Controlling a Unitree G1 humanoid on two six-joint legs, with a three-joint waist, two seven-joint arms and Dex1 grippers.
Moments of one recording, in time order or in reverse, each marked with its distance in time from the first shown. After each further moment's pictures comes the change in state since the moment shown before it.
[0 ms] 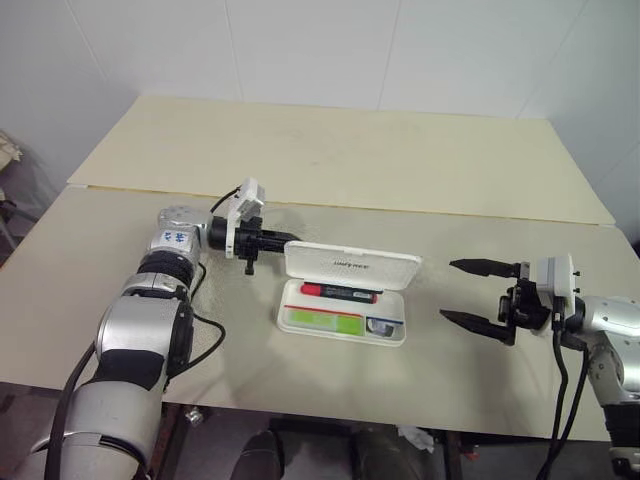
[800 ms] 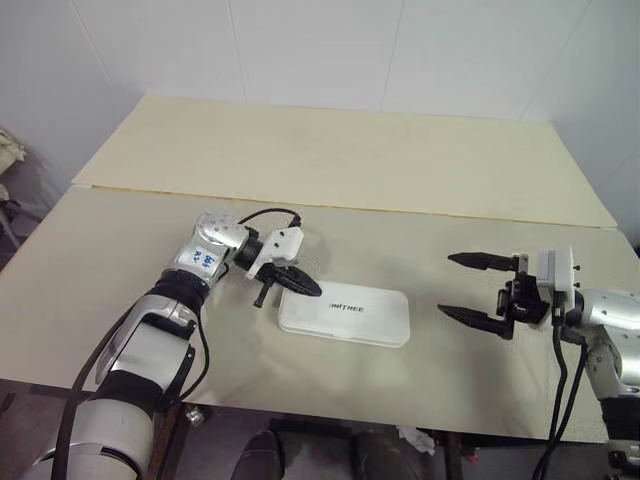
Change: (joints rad) left arm 0.161 0.034 -0.401 -0.374 -0.018 -0.233 0.000; right arm -0.010 0.020 0.005 -0.002 -0.001 0.005 0.005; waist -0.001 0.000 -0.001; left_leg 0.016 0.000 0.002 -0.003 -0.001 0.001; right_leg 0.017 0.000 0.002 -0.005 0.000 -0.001
